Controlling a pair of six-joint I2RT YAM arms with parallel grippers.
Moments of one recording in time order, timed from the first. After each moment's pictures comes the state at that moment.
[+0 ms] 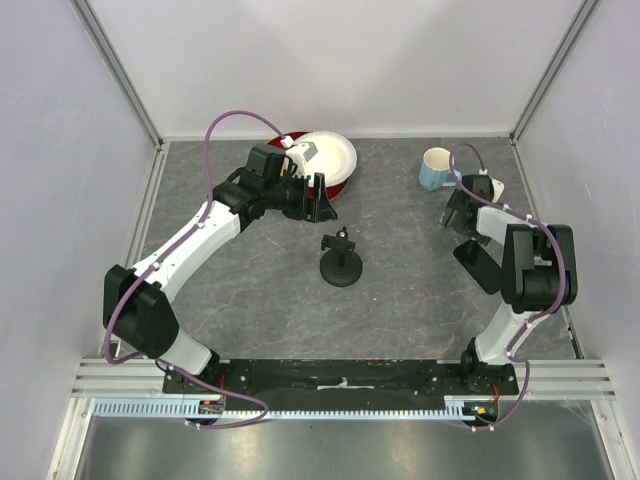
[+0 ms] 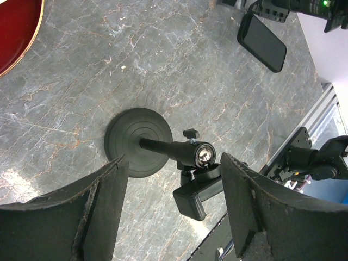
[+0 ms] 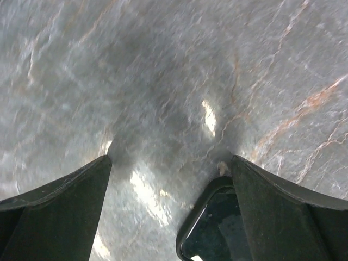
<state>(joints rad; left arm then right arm) -0.51 1.52 1.34 -0.47 0.42 -0.31 -0.05 1.80 1.03 -0.22 0.30 0.46</state>
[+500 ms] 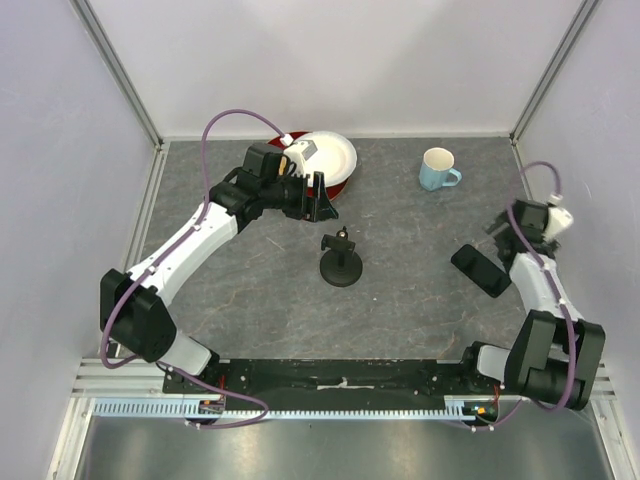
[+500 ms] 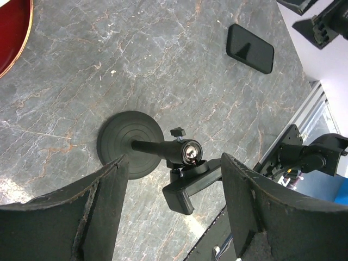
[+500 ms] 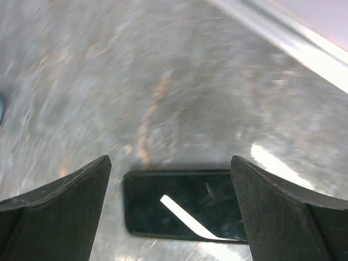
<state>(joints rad) -0.51 1.50 1.33 -0.46 0.46 -0.31 -0.20 1.25 0.73 -0.22 0.33 0.58</state>
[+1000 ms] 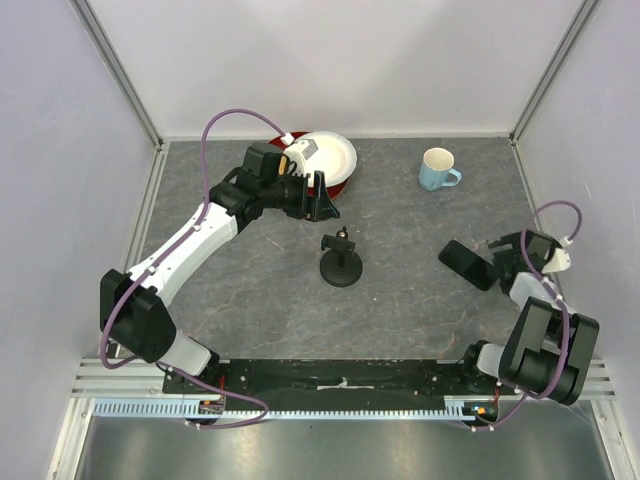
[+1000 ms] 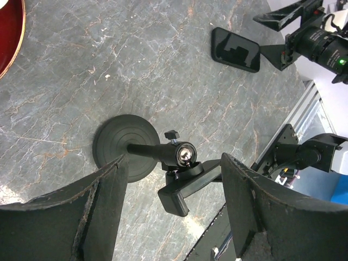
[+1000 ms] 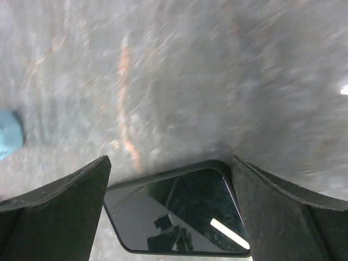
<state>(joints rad) -0.51 1.50 1.33 -0.44 0.48 -0.31 -0.48 1.26 0.48 -0.01 0.07 0.88</state>
